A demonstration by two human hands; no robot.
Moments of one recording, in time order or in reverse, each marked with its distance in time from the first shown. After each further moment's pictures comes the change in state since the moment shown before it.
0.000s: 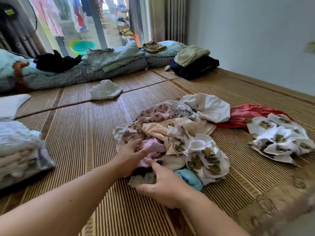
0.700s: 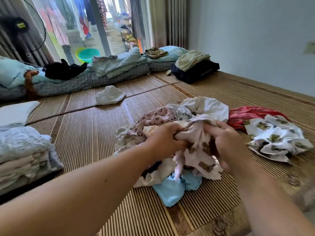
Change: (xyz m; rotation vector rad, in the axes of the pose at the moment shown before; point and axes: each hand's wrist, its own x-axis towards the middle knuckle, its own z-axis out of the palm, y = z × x) left_hand -0.019 0.119 0.022 0.179 0.022 0.376; right_hand -0.050 0.013 -0.109 0.986 0.611 -0.202
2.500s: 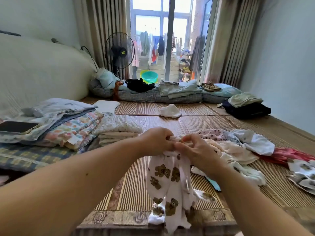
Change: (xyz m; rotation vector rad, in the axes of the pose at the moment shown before) left_hand -0.299 0.008 -0.173 0.040 0.129 -0.236; right_hand -0.210 -0.026 0.175 -0.641 -0.672 -0.228
